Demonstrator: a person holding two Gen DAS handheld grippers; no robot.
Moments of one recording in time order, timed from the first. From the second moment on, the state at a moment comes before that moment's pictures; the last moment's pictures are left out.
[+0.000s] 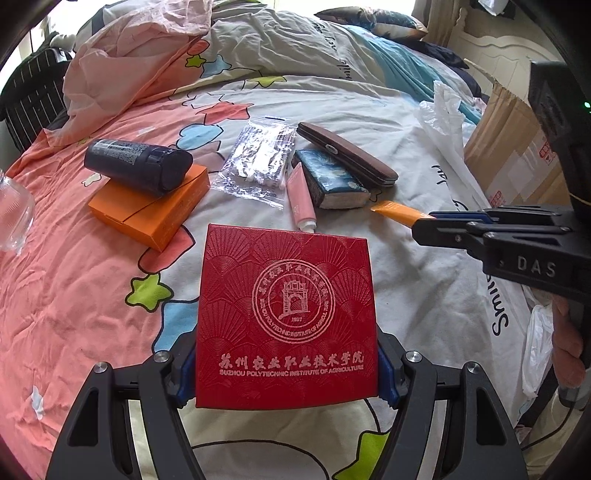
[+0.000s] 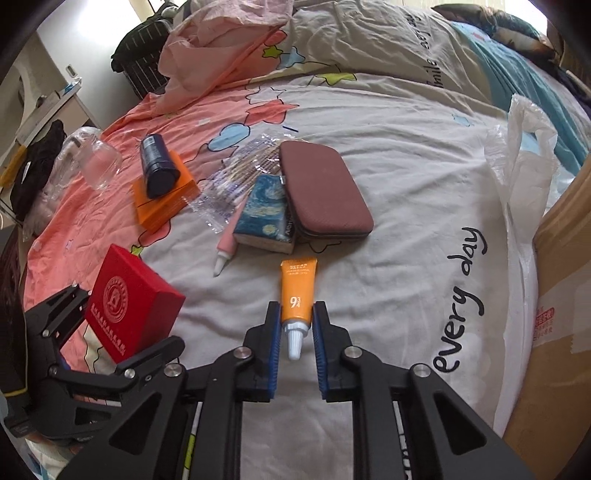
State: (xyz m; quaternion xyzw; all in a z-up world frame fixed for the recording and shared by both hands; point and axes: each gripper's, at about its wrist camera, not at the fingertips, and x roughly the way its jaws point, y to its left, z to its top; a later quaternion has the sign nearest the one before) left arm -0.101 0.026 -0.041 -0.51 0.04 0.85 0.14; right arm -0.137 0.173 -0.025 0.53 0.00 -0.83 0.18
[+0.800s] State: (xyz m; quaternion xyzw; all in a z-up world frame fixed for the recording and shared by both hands) left arm -0.062 0.036 -0.001 -0.48 0.05 0.87 0.14; right arm -0.074 0.160 0.008 0.49 0.07 -0.85 0.19
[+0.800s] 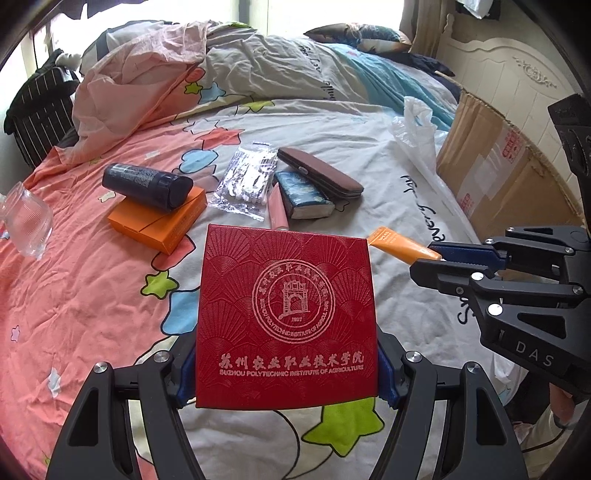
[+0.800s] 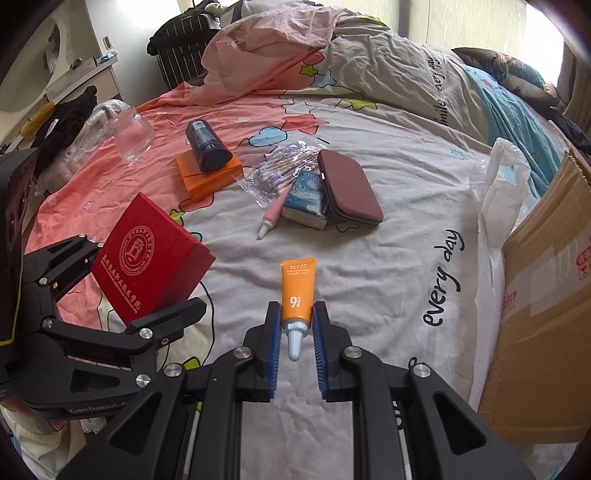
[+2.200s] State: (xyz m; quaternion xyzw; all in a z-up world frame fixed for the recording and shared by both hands) left arm 0.009 0.089 0.052 -0.43 0.08 0.88 0.16; right arm -0.008 0.214 0.033 0.47 0.08 -0.86 0.18
